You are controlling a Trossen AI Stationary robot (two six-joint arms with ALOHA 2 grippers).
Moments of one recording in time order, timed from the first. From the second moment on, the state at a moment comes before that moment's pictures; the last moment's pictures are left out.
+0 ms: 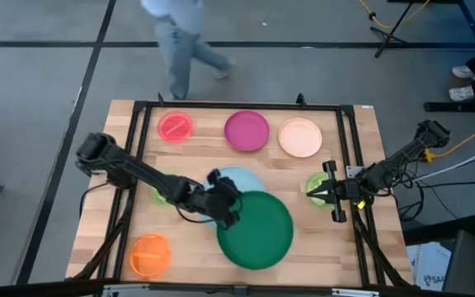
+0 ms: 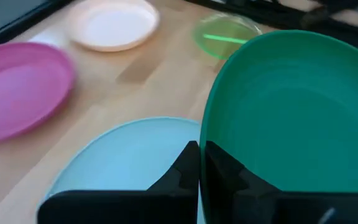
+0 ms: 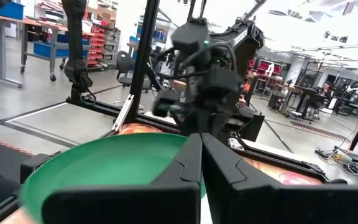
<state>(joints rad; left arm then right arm) -0.36 1.67 1.18 -0.27 -0.63 -0.62 0.64 0.54 0.24 0.42 0.40 -0.28</state>
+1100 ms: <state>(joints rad) -0.20 1.49 0.79 -0.27 -0.65 -0.81 0.64 0.54 0.24 0.42 0.40 -0.30</state>
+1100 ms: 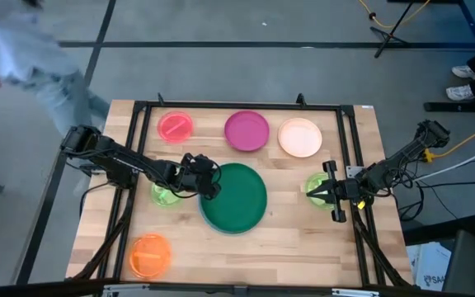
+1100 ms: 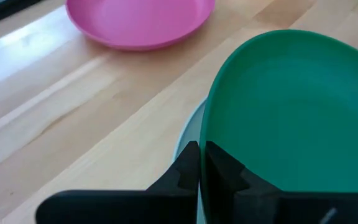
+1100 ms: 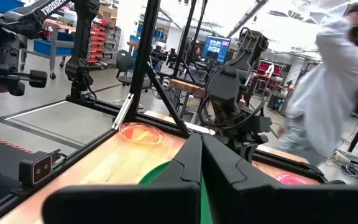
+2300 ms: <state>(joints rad) -0.38 1.54 0.81 0.18 -0.90 -0.41 0.55 0.65 0.24 0.42 0.69 -0.16</state>
